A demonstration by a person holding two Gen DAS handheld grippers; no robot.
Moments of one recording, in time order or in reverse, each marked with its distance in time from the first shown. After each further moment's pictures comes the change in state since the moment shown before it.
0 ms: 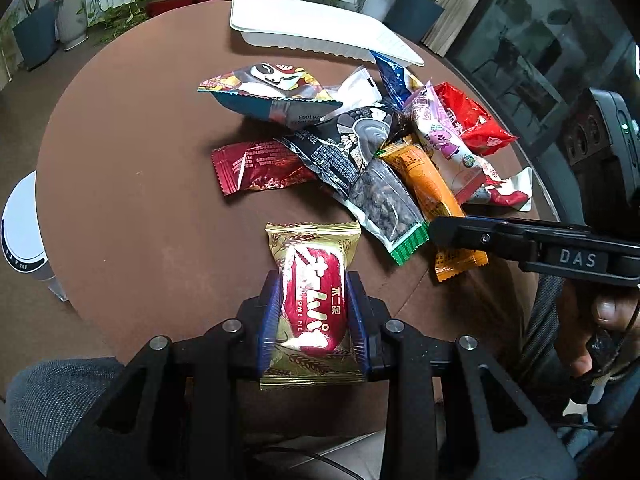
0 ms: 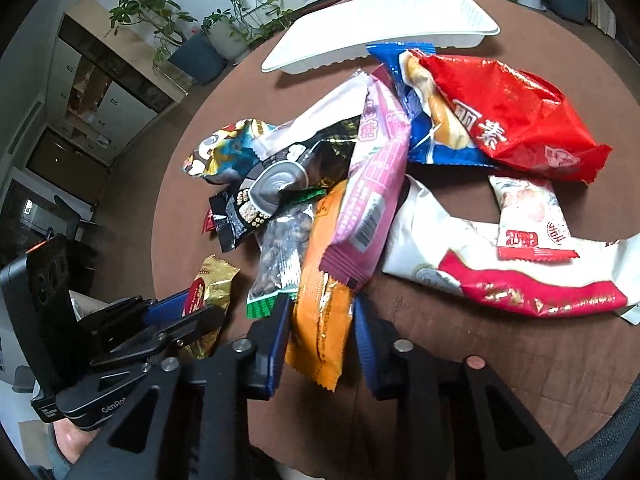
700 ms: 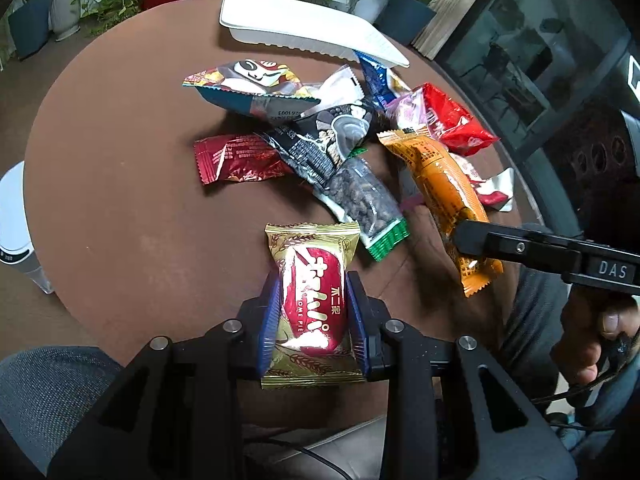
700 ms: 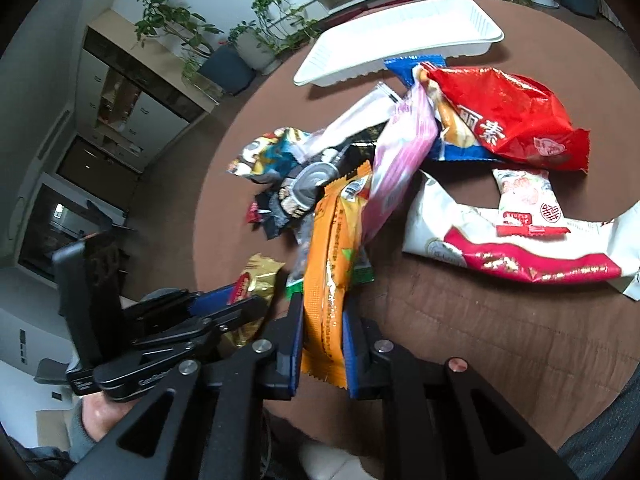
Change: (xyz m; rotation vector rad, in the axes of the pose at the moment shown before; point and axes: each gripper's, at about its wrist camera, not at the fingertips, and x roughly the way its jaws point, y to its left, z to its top) left arm -0.003 -0.005 0.001 -0.022 0.006 -0.074; right arm -0.045 -0.007 -0.031 -0.003 -0.052 0.180
